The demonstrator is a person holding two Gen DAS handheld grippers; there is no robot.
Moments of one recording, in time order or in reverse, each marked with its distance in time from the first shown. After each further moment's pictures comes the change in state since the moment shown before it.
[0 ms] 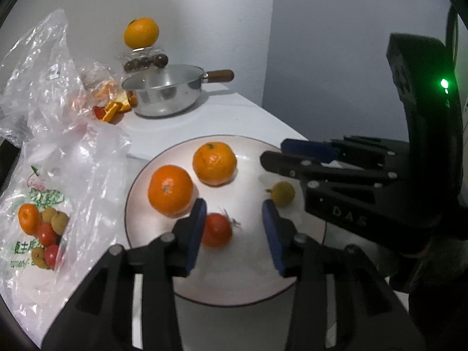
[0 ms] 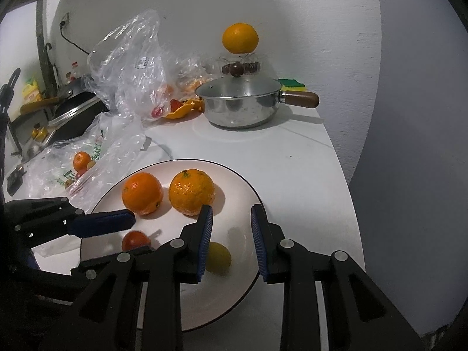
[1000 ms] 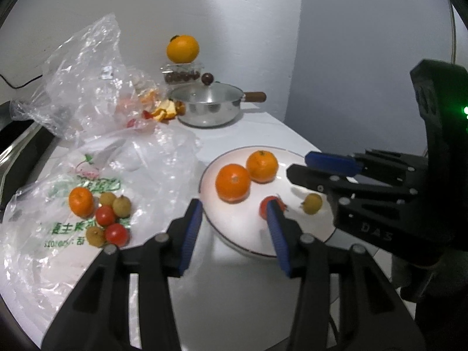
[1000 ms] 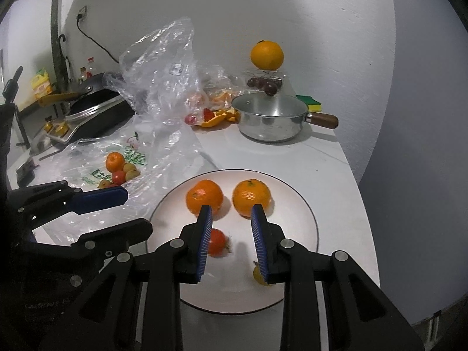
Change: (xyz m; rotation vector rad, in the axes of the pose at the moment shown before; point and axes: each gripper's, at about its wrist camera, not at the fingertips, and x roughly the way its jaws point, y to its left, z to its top) left arm -0.067 0.049 -0.021 -0.070 -0.082 0.061; right arm -0.034 0.070 0.009 -0.062 -0.022 -0.008
